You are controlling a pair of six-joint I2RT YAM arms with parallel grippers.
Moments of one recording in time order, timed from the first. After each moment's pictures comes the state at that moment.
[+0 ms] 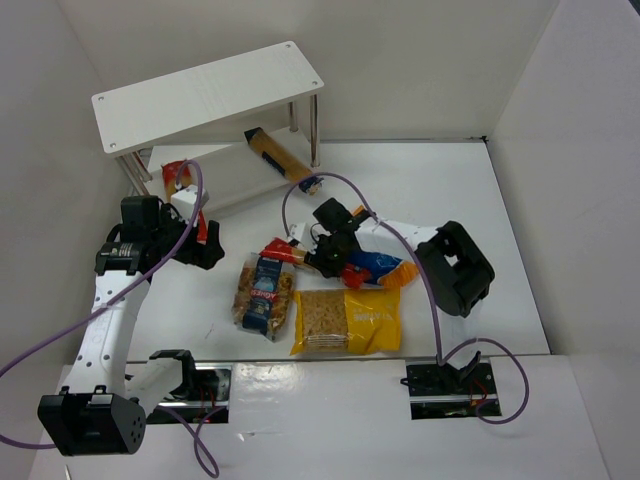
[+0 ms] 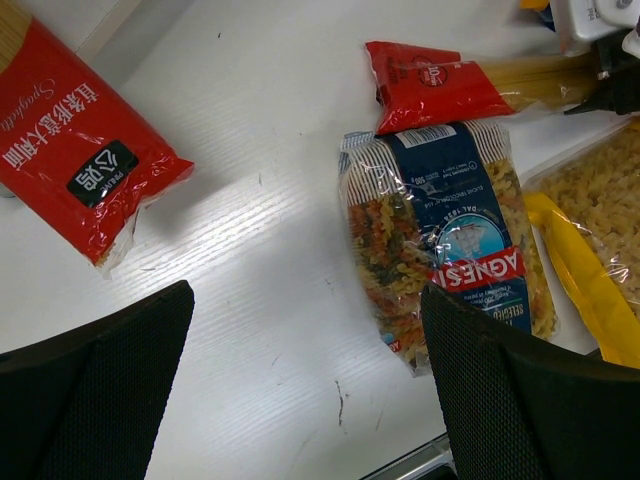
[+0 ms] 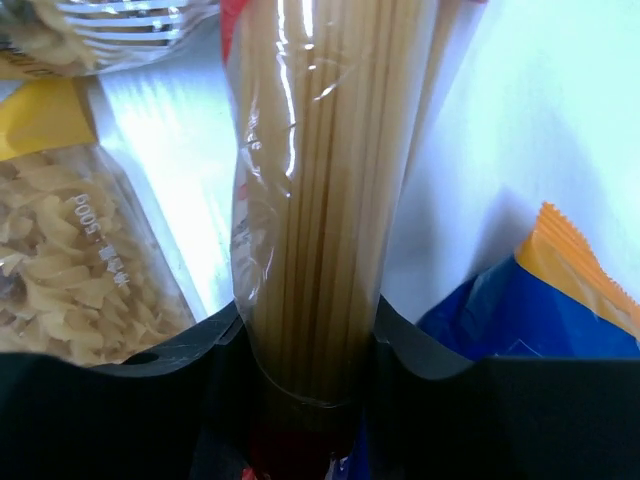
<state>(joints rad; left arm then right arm) 0.06 0.99 0.97 -0.76 0.41 0.26 0.70 1.90 1.24 -0.49 -0.27 -0.57</state>
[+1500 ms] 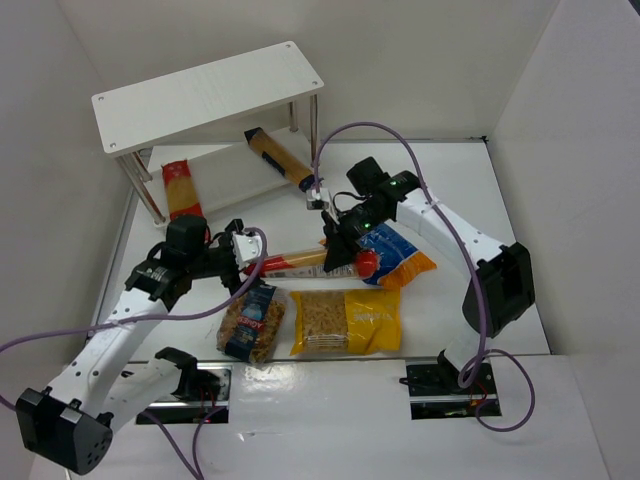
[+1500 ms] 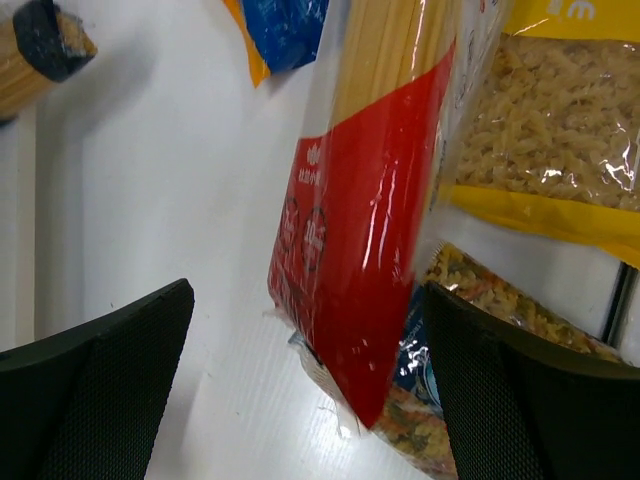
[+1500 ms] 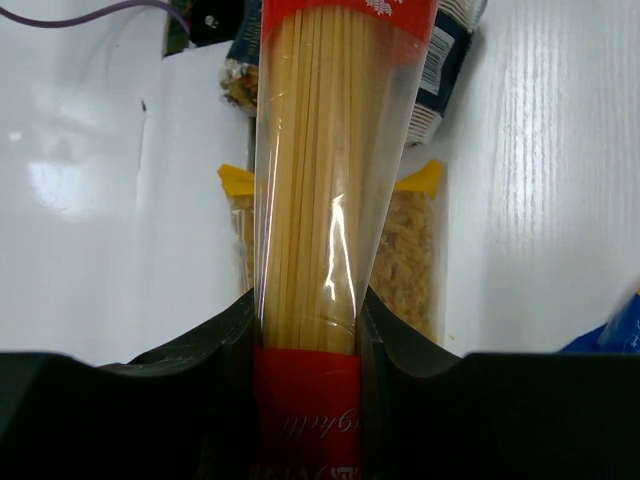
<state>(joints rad) -0.32 0.90 0.79 -0.55 0.59 0.68 0.56 1.66 1.48 -1.01 -0.94 -0.67</state>
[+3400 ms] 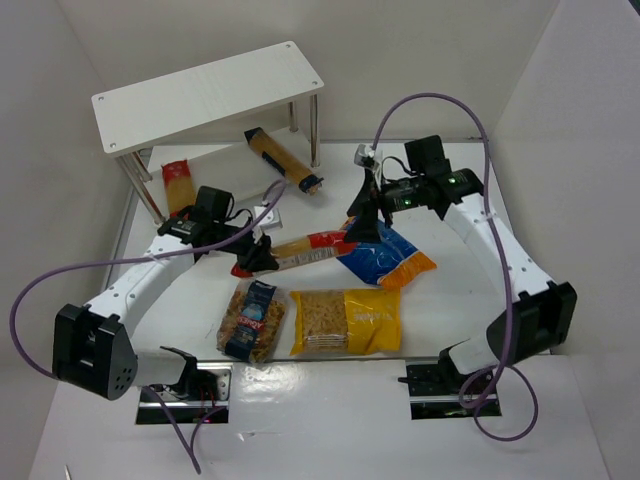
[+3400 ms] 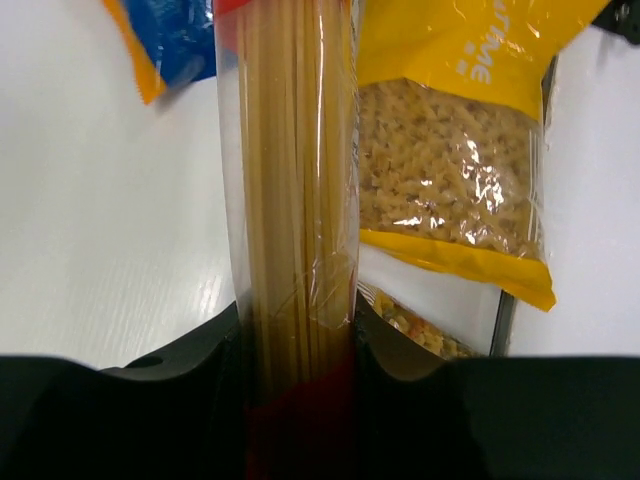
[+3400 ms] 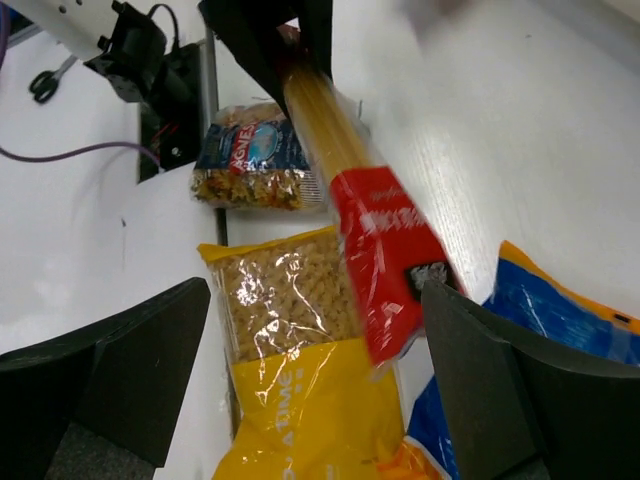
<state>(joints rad) -0.32 1.30 0.99 -0.63 0.84 0.61 0.34 1.47 1.45 -0.82 -1.04 -0.43</state>
